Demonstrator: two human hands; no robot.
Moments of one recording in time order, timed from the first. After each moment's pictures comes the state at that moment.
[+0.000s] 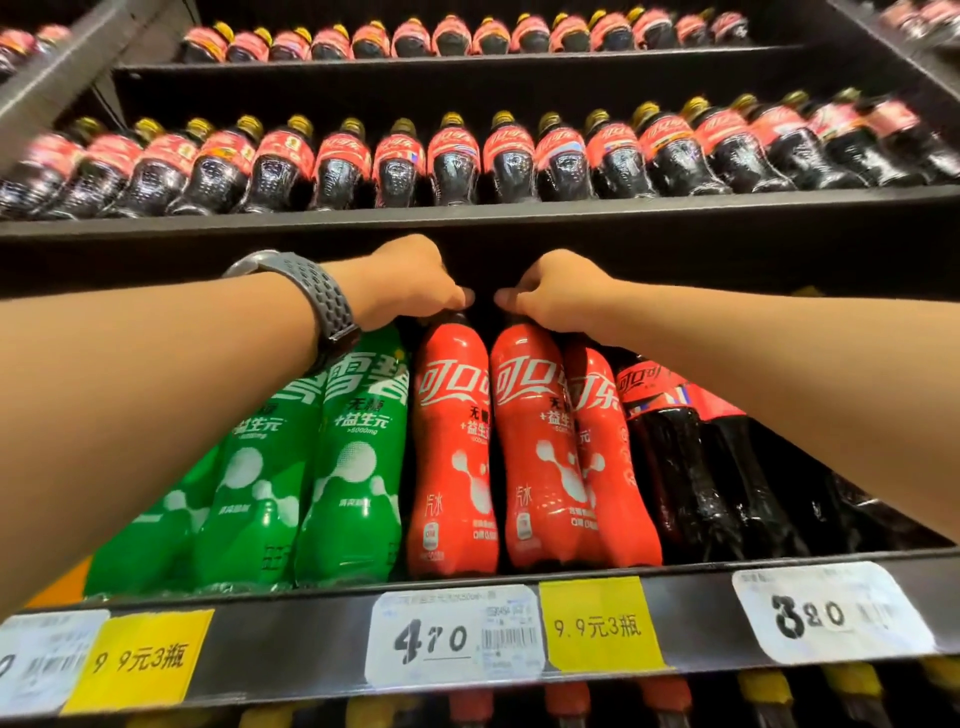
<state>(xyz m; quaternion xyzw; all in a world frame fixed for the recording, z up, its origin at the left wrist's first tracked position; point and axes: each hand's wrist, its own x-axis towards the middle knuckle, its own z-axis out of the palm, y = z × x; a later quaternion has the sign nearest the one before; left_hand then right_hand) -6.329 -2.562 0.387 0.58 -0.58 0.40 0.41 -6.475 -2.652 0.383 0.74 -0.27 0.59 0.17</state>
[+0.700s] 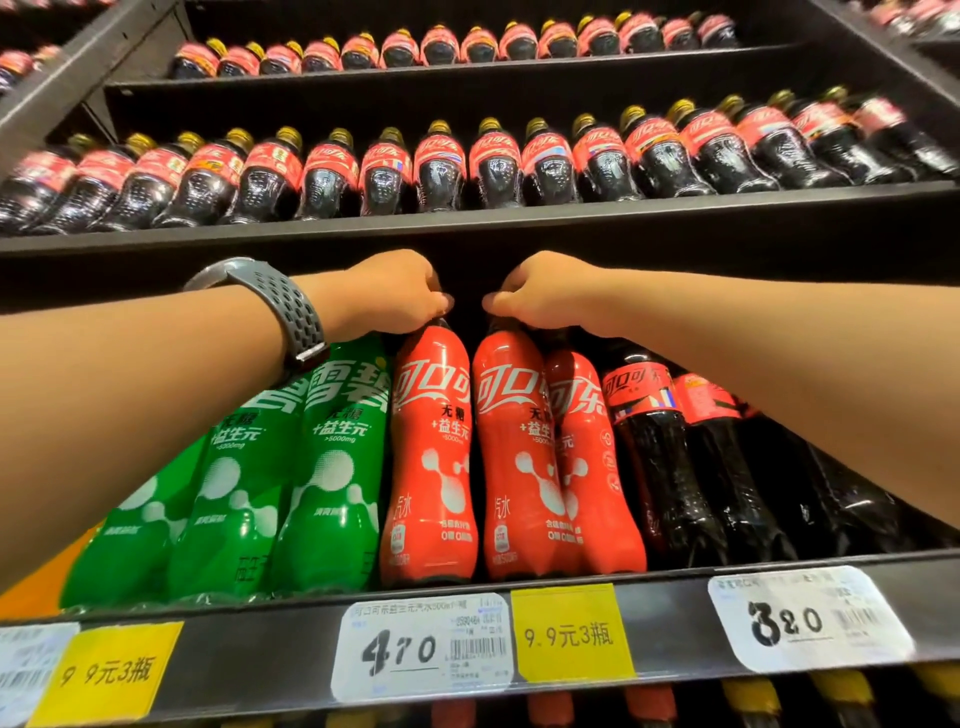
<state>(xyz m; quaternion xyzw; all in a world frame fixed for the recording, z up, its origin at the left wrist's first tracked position) -6.330 -2.561 0.381 0.58 -0.58 0.44 0.36 -6.484 -2.640 0.382 0.77 -0.29 0.54 0.19</state>
